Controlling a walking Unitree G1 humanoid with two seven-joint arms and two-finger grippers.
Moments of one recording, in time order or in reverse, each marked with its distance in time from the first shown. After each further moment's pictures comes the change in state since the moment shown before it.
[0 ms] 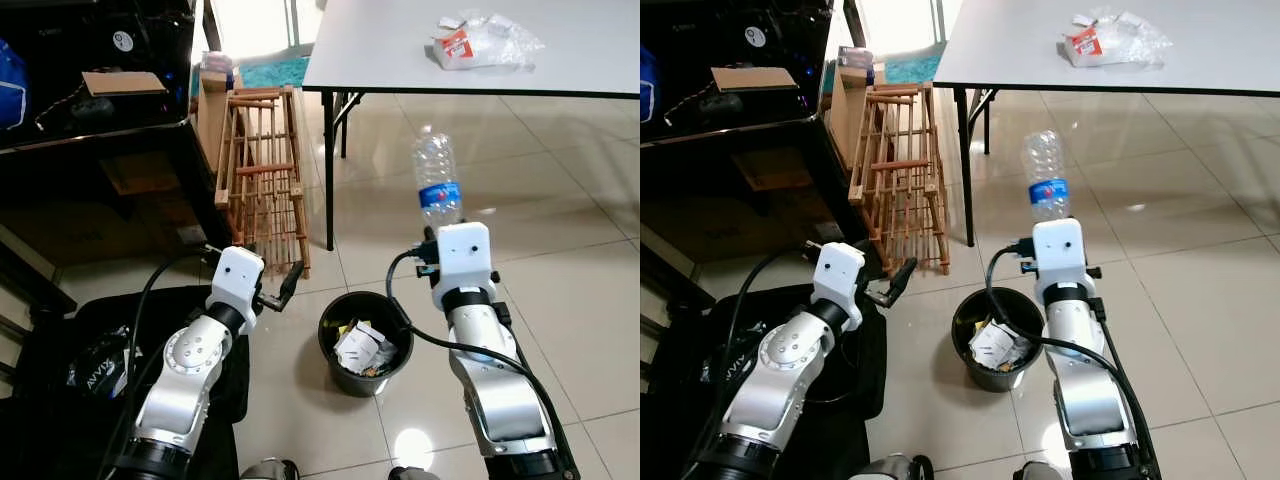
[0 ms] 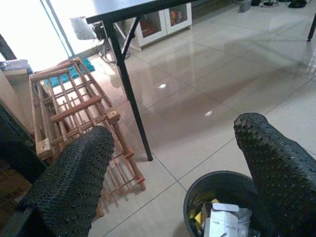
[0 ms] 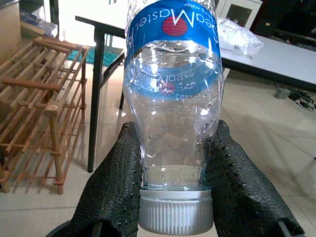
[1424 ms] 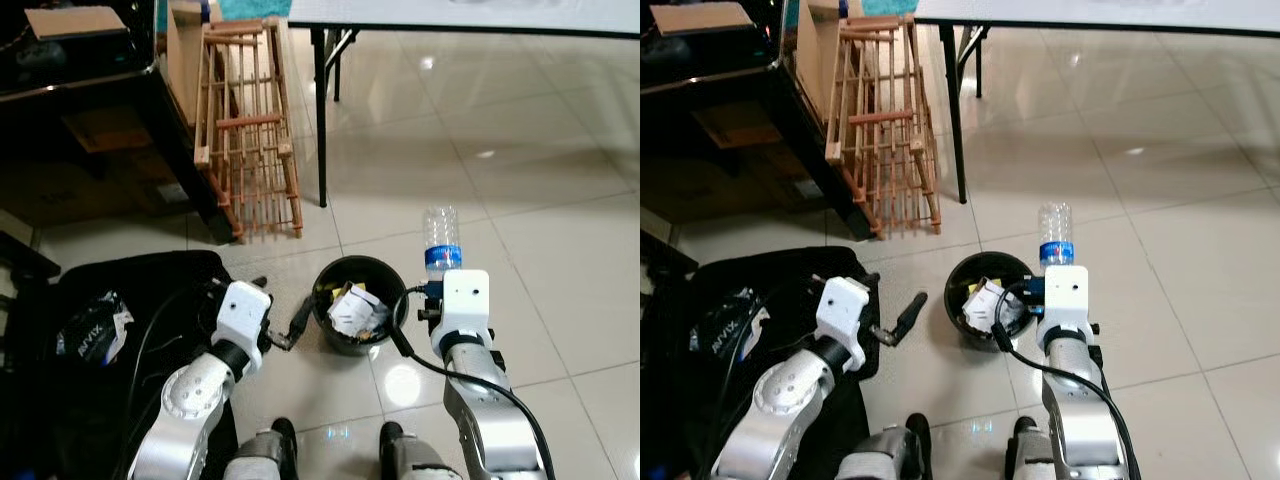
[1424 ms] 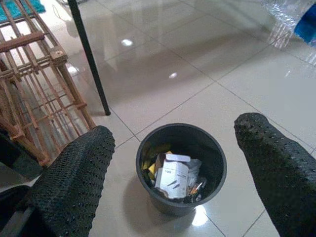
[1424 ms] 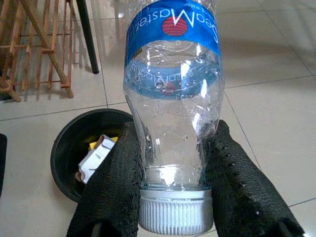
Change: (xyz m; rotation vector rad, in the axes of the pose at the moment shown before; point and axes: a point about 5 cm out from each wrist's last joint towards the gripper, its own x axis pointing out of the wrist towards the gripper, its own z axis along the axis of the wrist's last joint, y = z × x) left arm -0.033 -0.027 -0.011 -0.054 0.044 -0.091; right arm -0.026 0.011 -0.047 0.151 0.297 -0.026
